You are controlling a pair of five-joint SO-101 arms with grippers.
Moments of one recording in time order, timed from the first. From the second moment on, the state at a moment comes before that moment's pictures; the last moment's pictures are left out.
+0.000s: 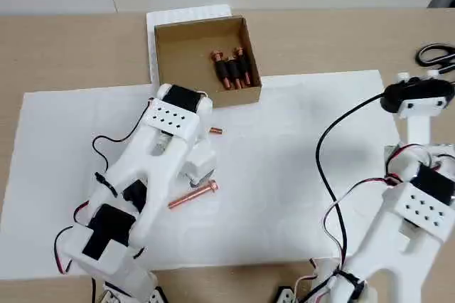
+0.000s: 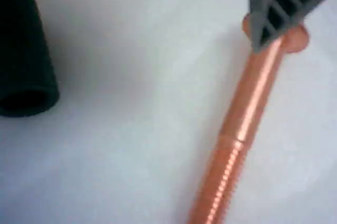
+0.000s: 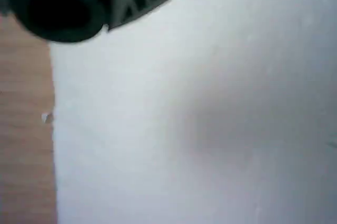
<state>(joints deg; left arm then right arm) 18.8 8.5 5.8 99.2 164.1 30.4 -36.9 42.6 51.6 32.7</state>
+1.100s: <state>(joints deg) 18.5 10.0 -2.5 99.3 21.8 25.5 -37.1 43.0 53.5 30.2</state>
